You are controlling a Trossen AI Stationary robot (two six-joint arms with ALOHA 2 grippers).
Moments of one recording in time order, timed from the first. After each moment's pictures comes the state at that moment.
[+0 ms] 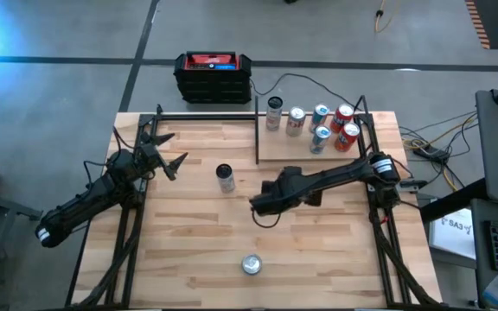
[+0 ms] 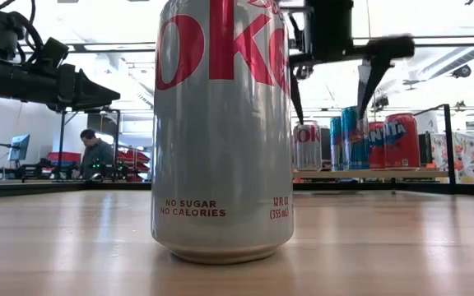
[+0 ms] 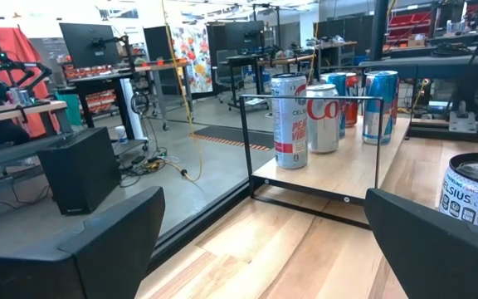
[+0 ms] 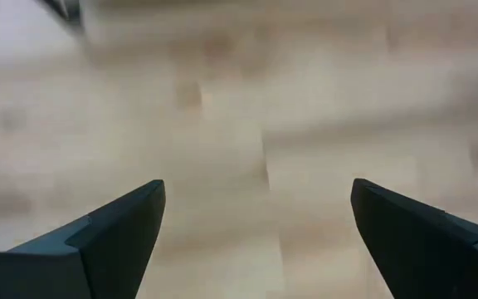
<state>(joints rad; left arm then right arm) 0.63 0.02 0.03 0.01 -0.02 0.12 0.18 2.00 1.73 -1.48 0.36 1.93</state>
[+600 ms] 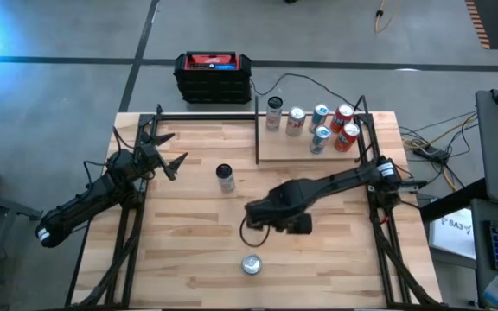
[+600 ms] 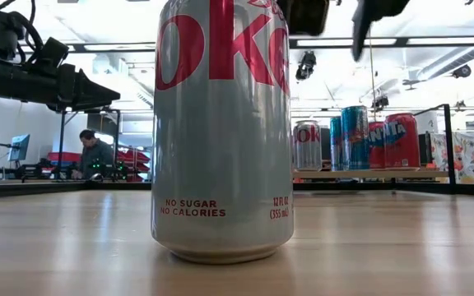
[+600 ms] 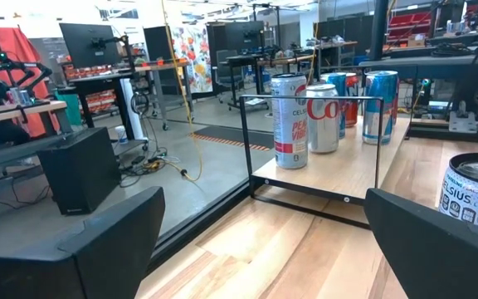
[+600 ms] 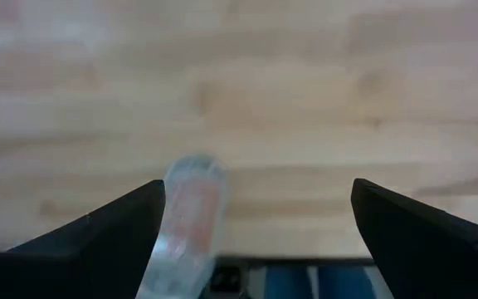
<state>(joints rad) 0.63 0.02 0.03 0.01 -0.02 0.12 0.25 2.00 1.90 -1.27 -0.19 1.92</state>
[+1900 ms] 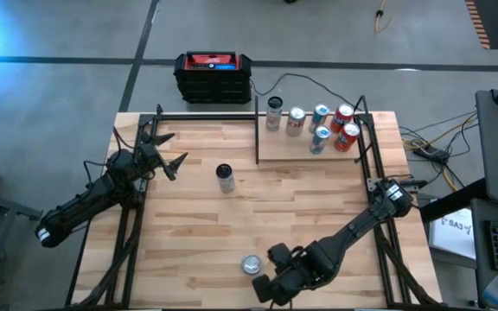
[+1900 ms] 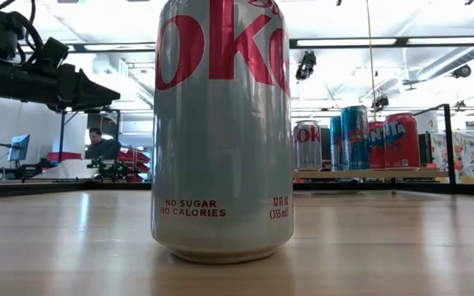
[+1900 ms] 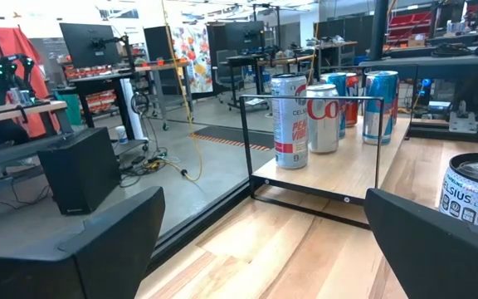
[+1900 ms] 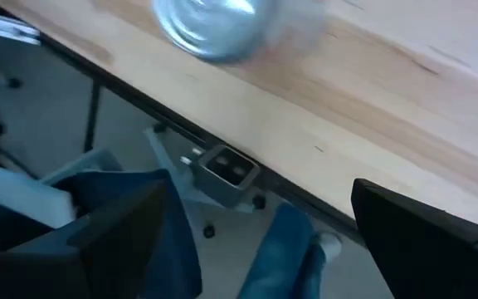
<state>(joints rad) 0.63 0.02 0.03 0.01 -0.02 0.12 0.63 2.05 1.91 -0.94 0.03 1.78</state>
